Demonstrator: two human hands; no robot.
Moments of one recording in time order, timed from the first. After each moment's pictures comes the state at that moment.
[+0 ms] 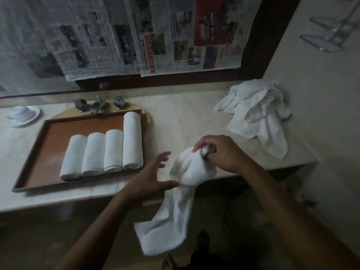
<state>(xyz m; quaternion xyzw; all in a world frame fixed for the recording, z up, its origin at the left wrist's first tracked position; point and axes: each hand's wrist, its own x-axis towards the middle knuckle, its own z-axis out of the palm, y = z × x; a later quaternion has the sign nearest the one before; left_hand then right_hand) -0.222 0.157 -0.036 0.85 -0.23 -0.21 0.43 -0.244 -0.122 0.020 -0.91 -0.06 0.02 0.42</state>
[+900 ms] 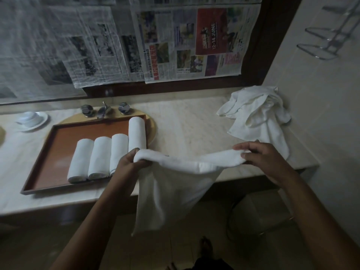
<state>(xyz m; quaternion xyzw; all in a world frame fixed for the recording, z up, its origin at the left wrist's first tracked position) -0.217 0.188 -0.006 0.70 -0.03 -0.12 0.71 -0.288 -0.193 0.015 -0.79 0.12 -0.02 0.60</state>
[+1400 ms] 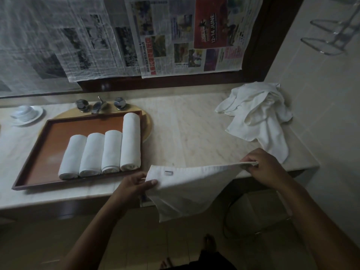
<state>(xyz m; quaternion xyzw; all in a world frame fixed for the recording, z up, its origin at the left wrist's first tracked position) -0.242 0.176 -0.056 0.68 0.03 -0.27 0.68 -0.290 -0.249 -0.038 -0.96 0.05 -0.02 0.28</state>
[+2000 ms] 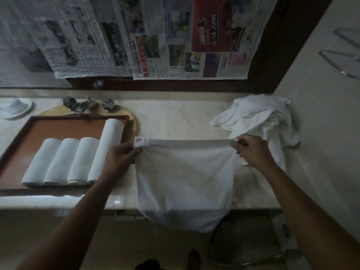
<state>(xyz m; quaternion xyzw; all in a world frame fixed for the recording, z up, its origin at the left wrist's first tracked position) -0.114 0.080 -0.052 0.81 0.01 -0.01 0.59 -0.126 -0.342 -0.040 -0.91 0.10 -0.05 0.40</state>
